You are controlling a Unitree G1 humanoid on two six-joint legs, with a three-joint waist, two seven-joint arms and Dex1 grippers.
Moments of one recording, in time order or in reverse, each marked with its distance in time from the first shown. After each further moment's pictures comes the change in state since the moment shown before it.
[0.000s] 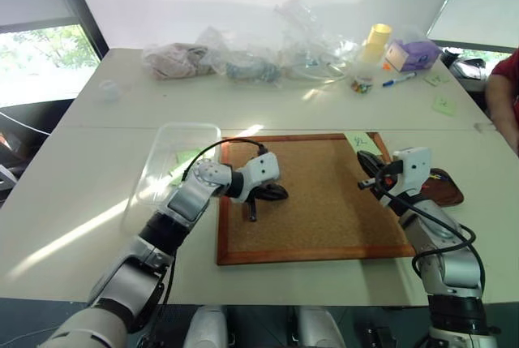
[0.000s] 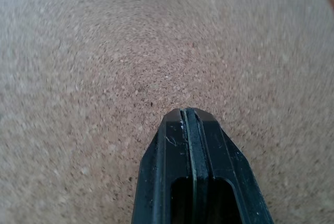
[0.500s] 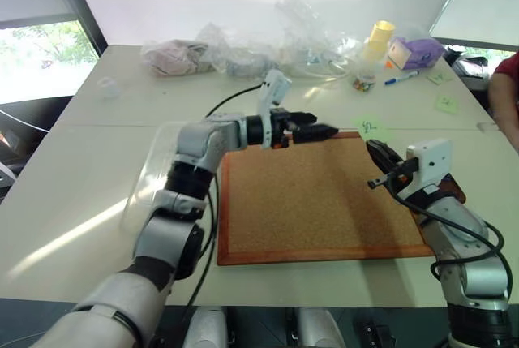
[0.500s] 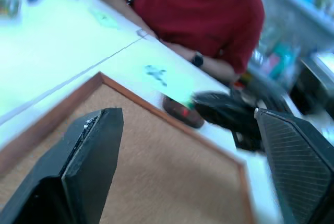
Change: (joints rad) left arm -0.450 -0.269 0.455 0.374 -0.398 0.533 0.271; right arm 0.064 -0.097 -0.029 -0.249 0.000 0.037 0.006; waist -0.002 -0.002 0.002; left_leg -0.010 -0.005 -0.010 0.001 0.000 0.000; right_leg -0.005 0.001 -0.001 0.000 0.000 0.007
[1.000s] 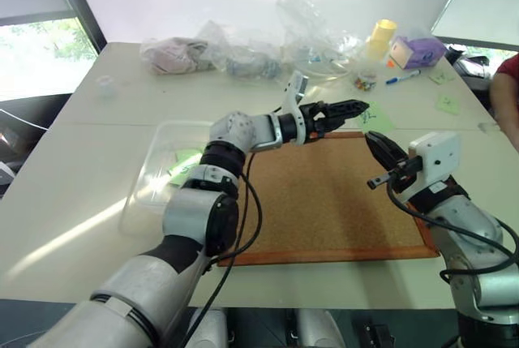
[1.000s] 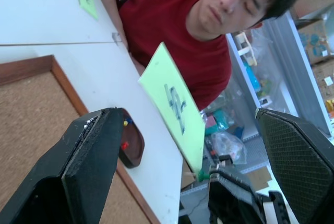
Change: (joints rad) left arm -0.181 -0.147 0.224 0.390 -0.089 -0.085 0.140; right arm 0.018 -0.012 0.005 -0.170 -0.001 0.079 -0.039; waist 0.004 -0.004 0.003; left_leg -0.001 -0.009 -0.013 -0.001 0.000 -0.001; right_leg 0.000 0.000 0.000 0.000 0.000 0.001
